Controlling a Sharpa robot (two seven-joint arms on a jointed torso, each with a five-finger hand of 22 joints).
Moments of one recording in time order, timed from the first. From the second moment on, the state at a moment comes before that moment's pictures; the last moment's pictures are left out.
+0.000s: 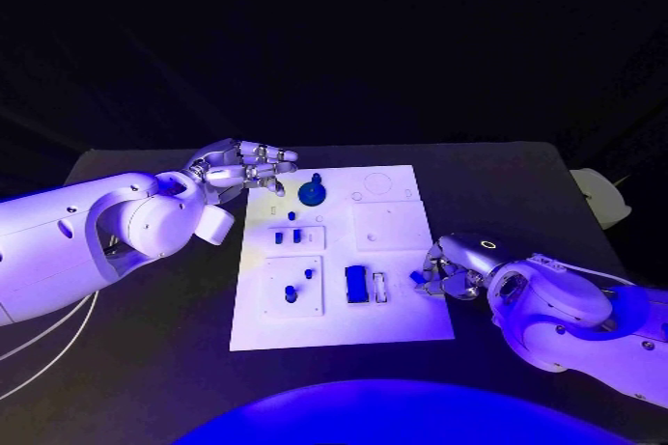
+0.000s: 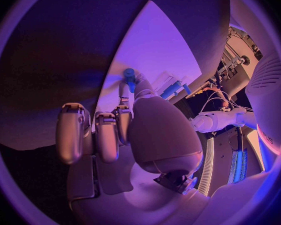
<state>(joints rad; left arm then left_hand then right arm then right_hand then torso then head) 1.18 -0.95 -0.02 1.58 -0.11 -0.11 0.17 1.51 -0.14 0.32 0.12 0.20 0.94 0.21 0.14 0.07 0.90 0.15 0.42 0.12 1.01 0.06 1.03 0.34 0.17 0.86 0.16 0.89 0.57 1.00 -1.08 -0.13 1.93 -1.67 -0.34 -0.56 1.42 -0.01 -0.14 0.18 0.24 1.09 0.05 0.31 0.42 1.45 -0.02 1.33 1.46 1.47 -0.08 1.53 1.31 0.04 1.46 0.03 1.35 1.31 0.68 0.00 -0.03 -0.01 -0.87</state>
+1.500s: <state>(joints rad) 1.18 -0.96 -0.02 1.59 -0.11 -0.11 0.17 1.51 -0.14 0.32 0.12 0.20 0.94 0.21 0.14 0.07 0.90 0.15 0.42 0.12 1.01 0.06 1.03 0.34 0.17 0.86 0.16 0.89 0.57 1.02 -1.07 -0.14 2.00 -1.57 -0.41 -0.57 1.42 -0.06 0.17 0.22 0.38 1.09 0.05 0.27 0.41 1.46 -0.03 1.32 1.39 1.47 -0.08 1.53 1.31 0.04 1.46 0.03 1.36 1.31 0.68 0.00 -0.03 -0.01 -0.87</state>
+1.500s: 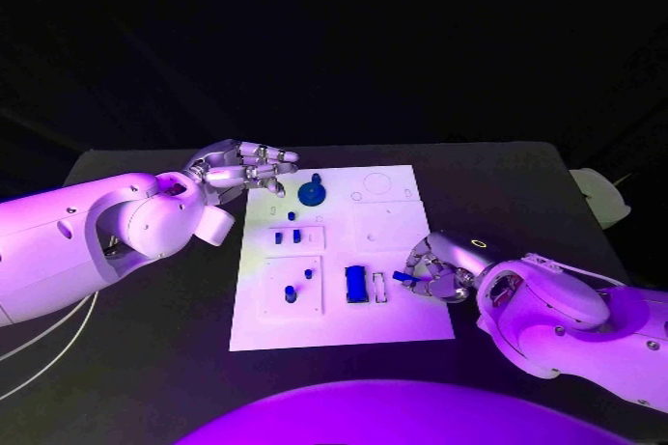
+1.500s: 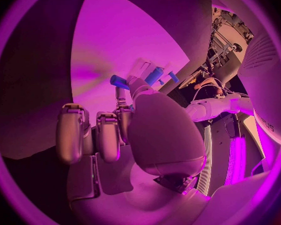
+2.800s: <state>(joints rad) 1.18 -0.96 -0.02 1.59 -0.11 -0.11 0.17 1.51 -0.14 0.32 0.12 0.20 0.94 0.21 0.14 0.07 0.90 0.15 0.42 0.12 1.01 0.06 1.03 0.34 0.17 0.86 0.16 0.89 0.57 1.02 -0.96 -0.14 1.93 -1.39 -0.38 -0.58 1.22 -0.08 0.19 0.29 0.40 1.14 0.04 0.29 0.44 1.47 -0.04 1.38 1.31 1.47 -0.08 1.53 1.31 0.04 1.46 0.03 1.38 1.31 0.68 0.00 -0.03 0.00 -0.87</state>
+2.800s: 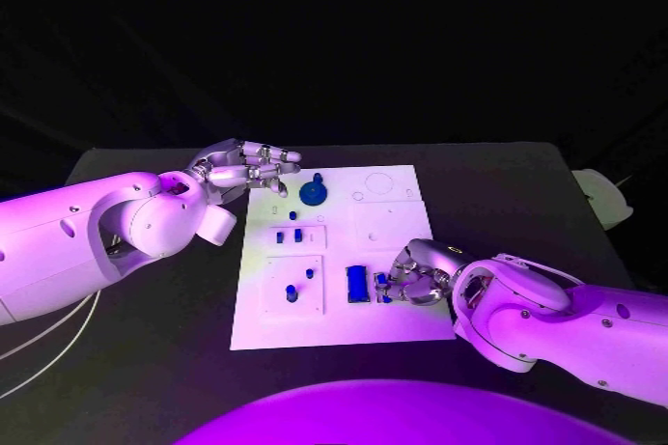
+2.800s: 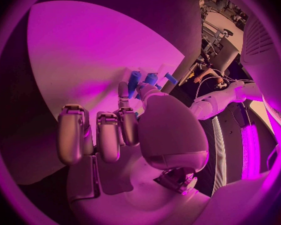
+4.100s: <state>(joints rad) 1.18 -0.96 -0.02 1.59 -0.11 -0.11 0.17 1.50 -0.14 0.33 0.12 0.20 0.94 0.21 0.14 0.07 0.90 0.15 0.42 0.12 1.01 0.06 1.03 0.34 0.17 0.86 0.16 0.89 0.57 1.01 -1.01 -0.14 1.99 -1.44 -0.38 -0.58 1.15 -0.08 0.07 0.27 0.42 1.14 0.04 0.28 0.45 1.47 -0.04 1.37 1.31 1.47 -0.08 1.53 1.31 0.04 1.46 0.03 1.38 1.31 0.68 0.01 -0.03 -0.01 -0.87</state>
